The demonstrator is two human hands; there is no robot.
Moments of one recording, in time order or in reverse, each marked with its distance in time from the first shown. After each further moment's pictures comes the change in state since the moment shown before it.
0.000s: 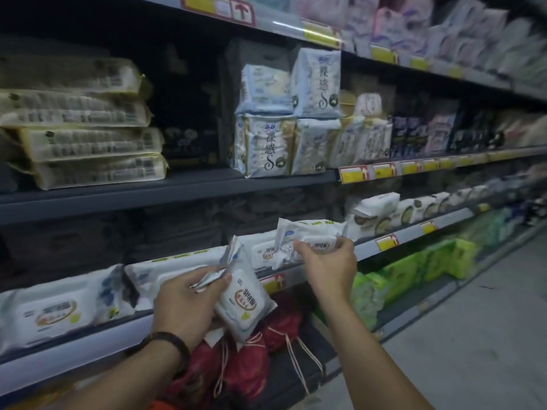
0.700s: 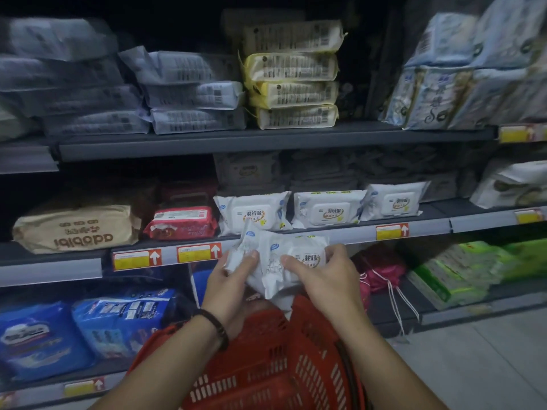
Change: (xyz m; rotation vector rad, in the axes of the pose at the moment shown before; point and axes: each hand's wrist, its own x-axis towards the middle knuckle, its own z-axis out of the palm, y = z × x) left_hand -0.121 -0.027 -0.209 -0.550 0.063 -0.306; right_hand -0.289 -0.041 0.056 -0.224 -0.590 -0.094
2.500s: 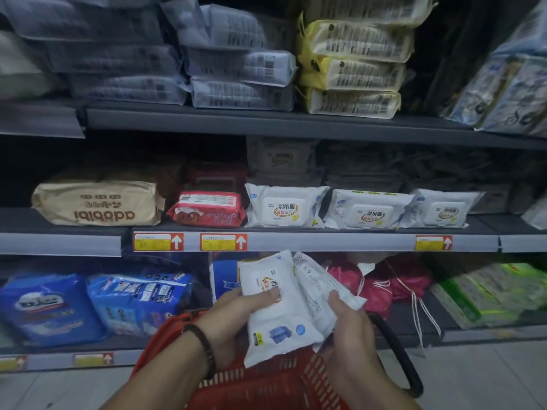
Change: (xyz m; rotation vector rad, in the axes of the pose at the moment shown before) left_hand 0.003 -0.005 -0.062 0.091 -0.080 -0.449; right_hand -0.047 0.012 0.051 0.806 -0.136 0.614
